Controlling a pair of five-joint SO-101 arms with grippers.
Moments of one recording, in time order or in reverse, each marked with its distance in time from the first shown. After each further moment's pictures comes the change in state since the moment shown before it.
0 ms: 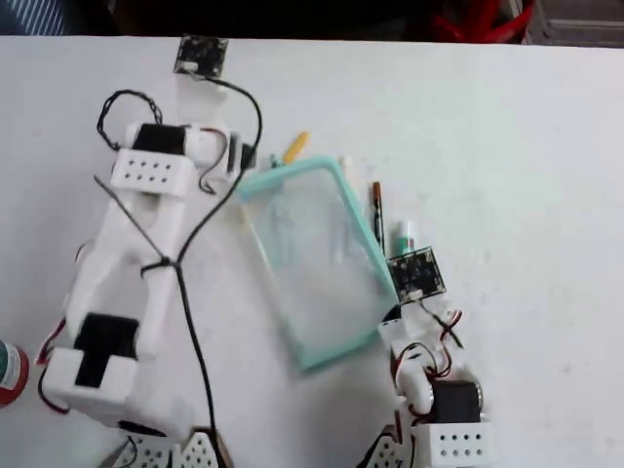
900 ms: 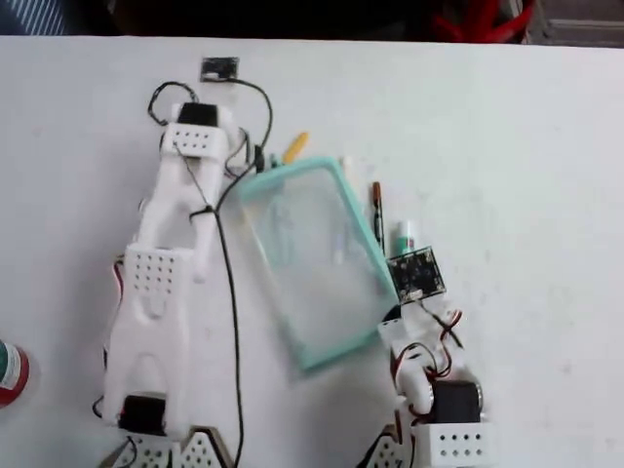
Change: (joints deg) left arm -0.3 55.8 -62.2 22.6 1.8; right arm 0.1 0.0 0.0 0.0 0.0
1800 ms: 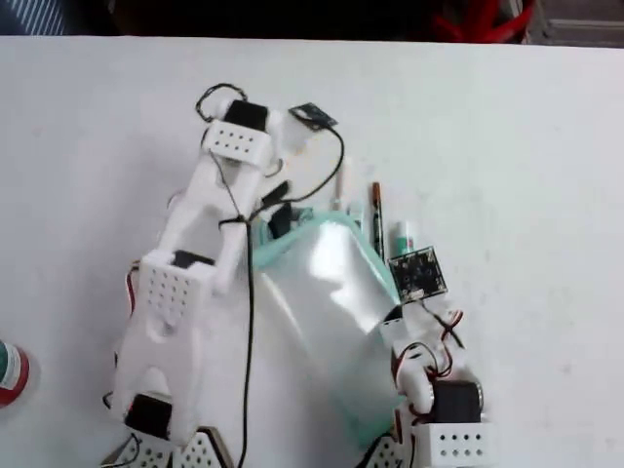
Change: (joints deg) left arm 10.1 -15.6 16.7 16.9 -33.4; right arm 0.4 0.0 0.0 0.0 0.0
